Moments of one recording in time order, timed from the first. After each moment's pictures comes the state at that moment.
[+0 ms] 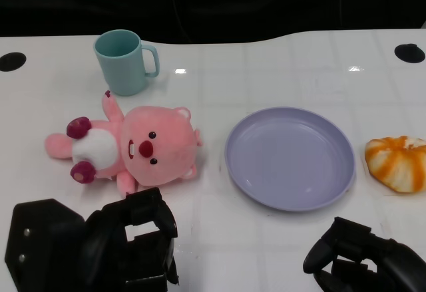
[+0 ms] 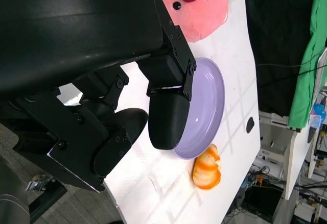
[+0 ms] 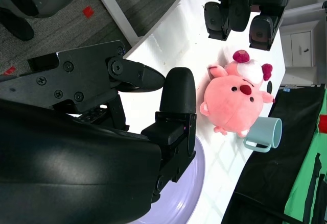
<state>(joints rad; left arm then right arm) 0.25 0.07 -0.06 -0.51 -0.28 0.55 -0.16 0.45 -0.24 0.12 -0.65 0.11 0.33 0.27</state>
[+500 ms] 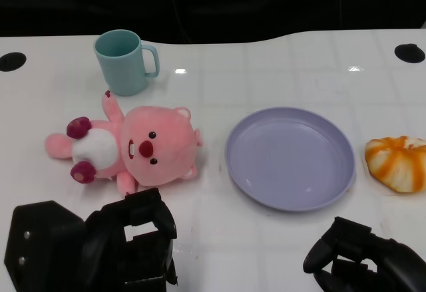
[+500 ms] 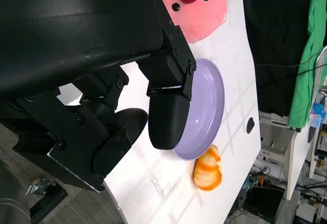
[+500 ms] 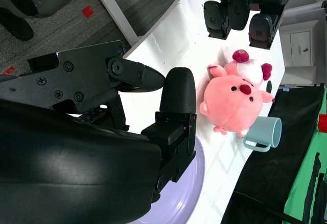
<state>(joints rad) 0.26 0.08 -0.06 -0.51 -0.27 0.53 -0.16 0.45 -0.24 0.12 -0.65 0.10 0.32 0.27</state>
